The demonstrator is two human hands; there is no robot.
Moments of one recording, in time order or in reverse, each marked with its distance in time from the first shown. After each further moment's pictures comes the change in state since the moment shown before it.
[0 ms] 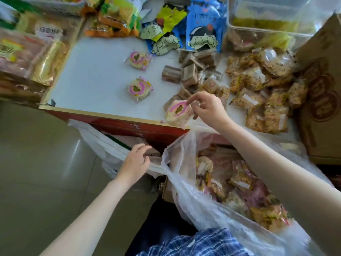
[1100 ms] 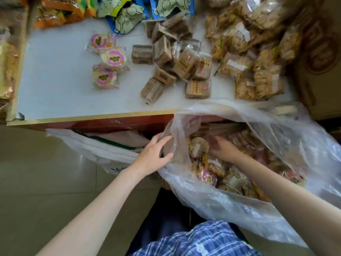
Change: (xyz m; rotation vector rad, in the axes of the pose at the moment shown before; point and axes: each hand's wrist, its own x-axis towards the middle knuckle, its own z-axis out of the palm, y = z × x) left_hand 0.029 0.055 0.032 0.088 -0.312 0.170; right_hand -0.124 0.167 0.040 -0.114 -0.440 0.562
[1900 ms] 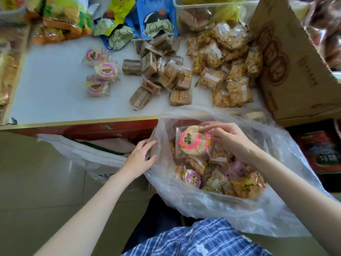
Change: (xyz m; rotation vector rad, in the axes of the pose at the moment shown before) left_hand -0.016 0.009 0.016 -0.009 0.121 -0.017; right_hand -0.106 -0.041 -0.082 0.706 0.146 -0.281
